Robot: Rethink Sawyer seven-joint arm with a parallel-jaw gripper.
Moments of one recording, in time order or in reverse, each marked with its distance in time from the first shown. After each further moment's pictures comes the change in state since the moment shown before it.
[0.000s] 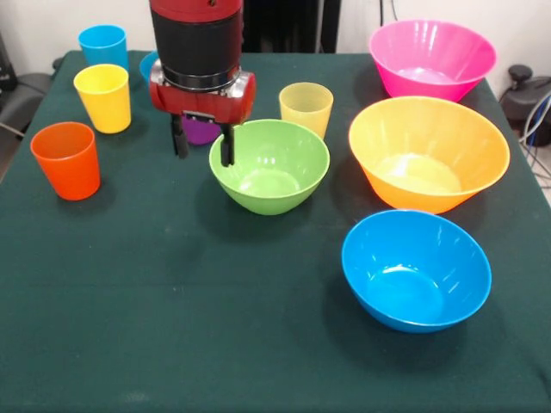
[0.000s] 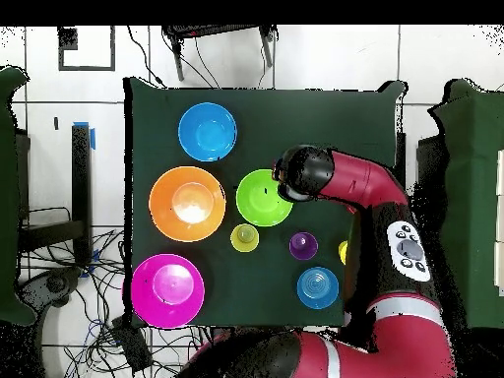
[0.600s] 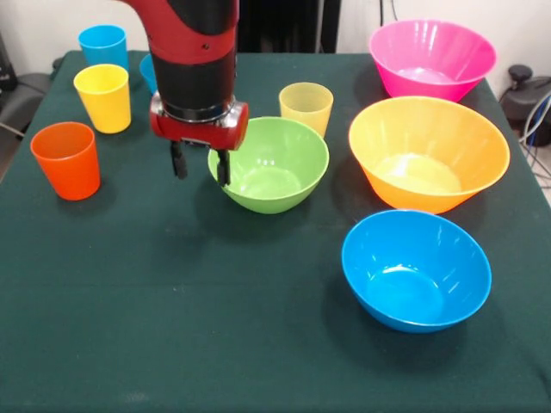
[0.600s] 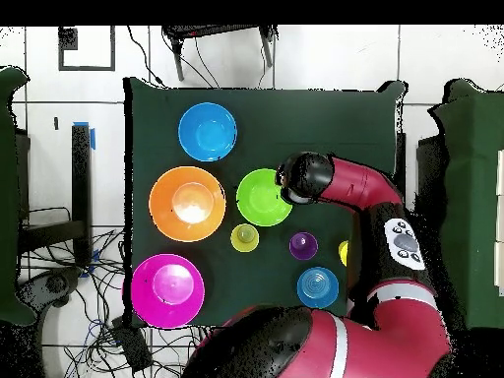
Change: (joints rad) arm -0.012 0.087 0.002 -0.042 -0.013 -0.024 0.000
